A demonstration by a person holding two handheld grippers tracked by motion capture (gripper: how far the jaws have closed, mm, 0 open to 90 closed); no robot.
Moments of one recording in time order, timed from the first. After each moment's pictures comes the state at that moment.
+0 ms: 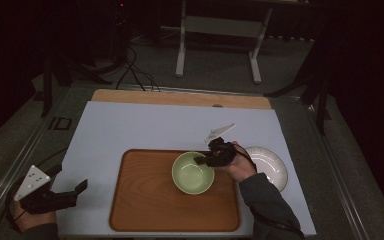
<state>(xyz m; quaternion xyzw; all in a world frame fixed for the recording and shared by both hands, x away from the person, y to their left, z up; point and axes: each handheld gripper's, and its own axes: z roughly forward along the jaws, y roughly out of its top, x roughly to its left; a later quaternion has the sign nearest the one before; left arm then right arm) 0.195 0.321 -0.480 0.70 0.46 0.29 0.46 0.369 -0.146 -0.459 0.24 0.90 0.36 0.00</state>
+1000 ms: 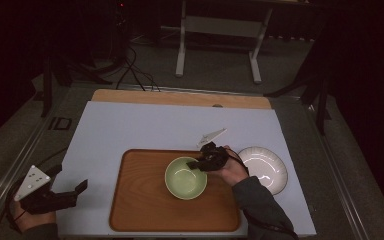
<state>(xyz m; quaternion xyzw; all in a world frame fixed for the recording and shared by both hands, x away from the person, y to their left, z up) 0.195 0.321 -0.480 0.70 0.46 0.29 0.46 0.362 -0.126 -0.473 0.23 0.90 0.36 -0.01</state>
